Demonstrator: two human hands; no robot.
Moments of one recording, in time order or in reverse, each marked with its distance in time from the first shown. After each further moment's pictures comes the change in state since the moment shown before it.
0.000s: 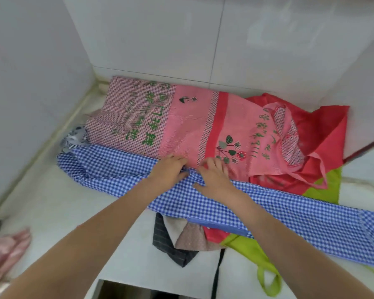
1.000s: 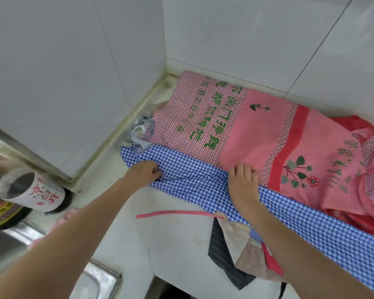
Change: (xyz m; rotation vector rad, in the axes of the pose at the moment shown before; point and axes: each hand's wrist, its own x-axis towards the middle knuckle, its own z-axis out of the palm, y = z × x) left_hand -0.112 -0.190 -0.015 -0.145 -0.166 -0.597; right_hand 0.072 -0.083 0.055 -0.420 0.219 0.076
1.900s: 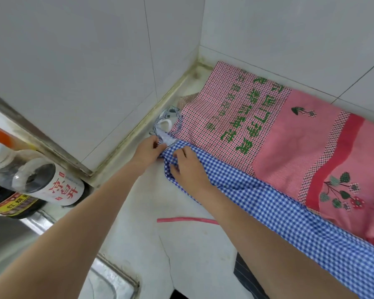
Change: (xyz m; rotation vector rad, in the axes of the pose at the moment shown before) left_hand 0.026 -0.052 -0.018 -0.920 0.295 -0.208; right_hand 0.056 -0.174 -0.029 0.669 0.046 -0.449
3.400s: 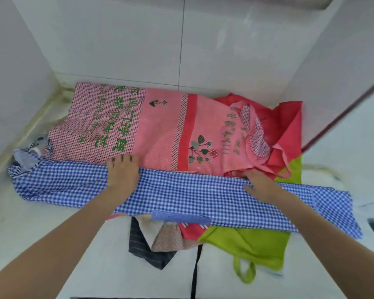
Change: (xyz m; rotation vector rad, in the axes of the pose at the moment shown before) left_hand -0.116 0.100 0.205 1.200 0.014 0.584; right_hand -0.337 0.261 -0.219 -0.206 -0.267 0.730
